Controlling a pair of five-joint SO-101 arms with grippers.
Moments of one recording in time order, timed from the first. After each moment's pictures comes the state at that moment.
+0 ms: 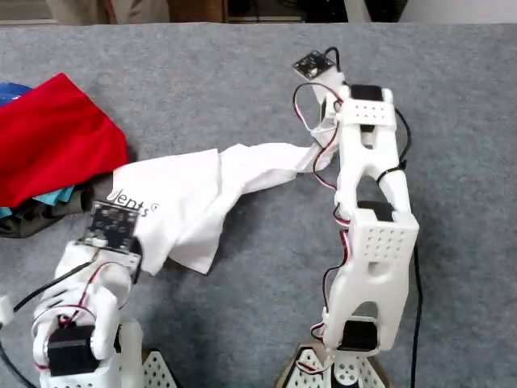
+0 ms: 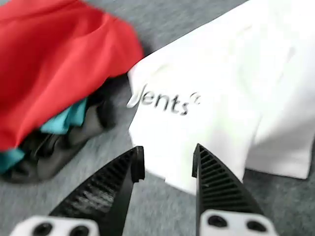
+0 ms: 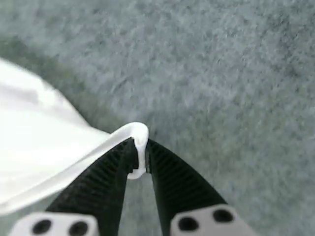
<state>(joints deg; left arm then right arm) -8.4 -104.2 74.0 76.3 -33.1 0.2 41.7 -24.6 65.7 29.7</state>
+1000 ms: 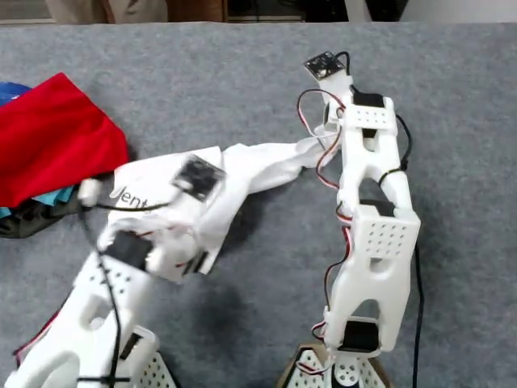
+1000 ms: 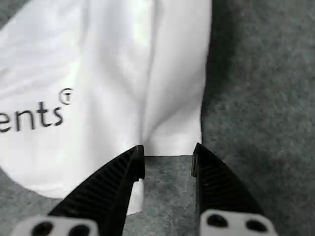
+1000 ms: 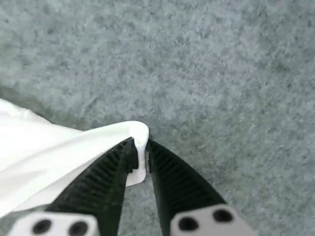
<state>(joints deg) 20.0 -48.8 59.4 64.4 -19.6 1.8 43.3 -24.0 60.7 25.4</state>
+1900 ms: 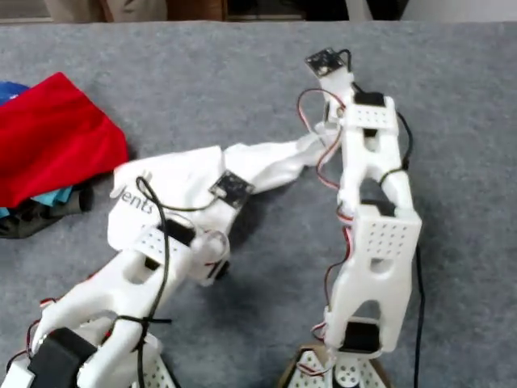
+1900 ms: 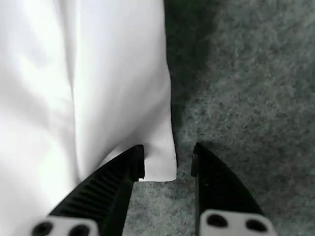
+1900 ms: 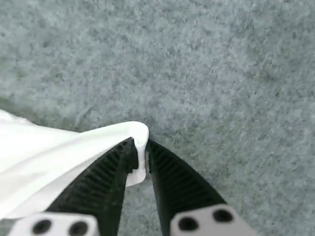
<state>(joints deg) 25.4 -23.4 59.8 47.5 -15.3 1.8 43.3 -24.0 58.3 25.4</state>
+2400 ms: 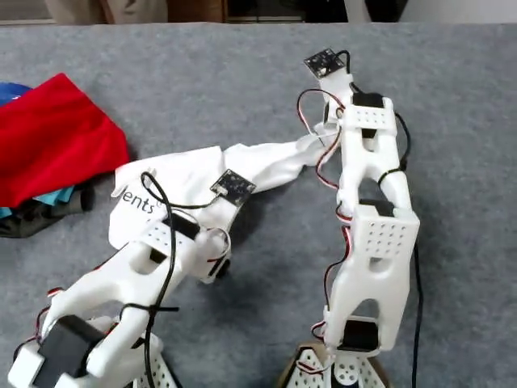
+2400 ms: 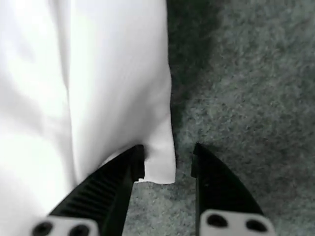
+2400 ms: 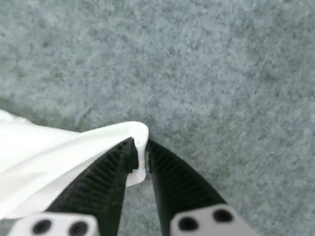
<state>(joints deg) 25.4 -17.5 56.7 48.0 -15.0 1.8 43.3 -24.0 58.3 25.4</state>
